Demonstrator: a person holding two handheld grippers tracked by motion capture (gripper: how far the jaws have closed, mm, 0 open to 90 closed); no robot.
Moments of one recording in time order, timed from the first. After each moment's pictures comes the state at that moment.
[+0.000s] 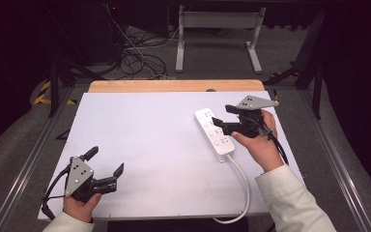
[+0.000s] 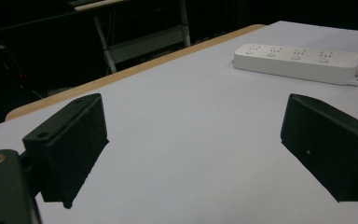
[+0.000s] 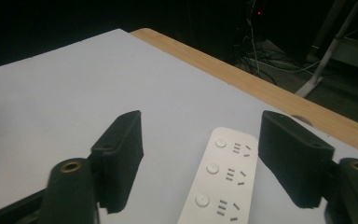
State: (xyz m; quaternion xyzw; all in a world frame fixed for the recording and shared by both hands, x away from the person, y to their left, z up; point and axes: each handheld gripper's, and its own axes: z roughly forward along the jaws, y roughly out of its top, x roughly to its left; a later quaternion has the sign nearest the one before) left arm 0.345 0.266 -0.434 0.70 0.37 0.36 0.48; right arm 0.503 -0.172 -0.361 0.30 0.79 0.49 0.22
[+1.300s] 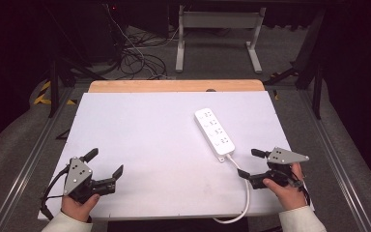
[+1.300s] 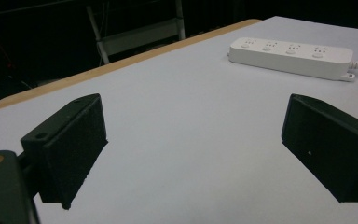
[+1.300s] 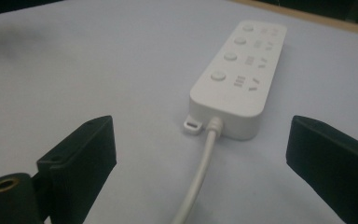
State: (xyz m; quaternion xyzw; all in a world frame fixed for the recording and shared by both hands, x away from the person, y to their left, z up) left arm 0.346 0.271 -0.438 0.71 0.38 0.34 0.48; right arm 0.424 -0.259 -0.464 0.29 0.80 0.50 0.16
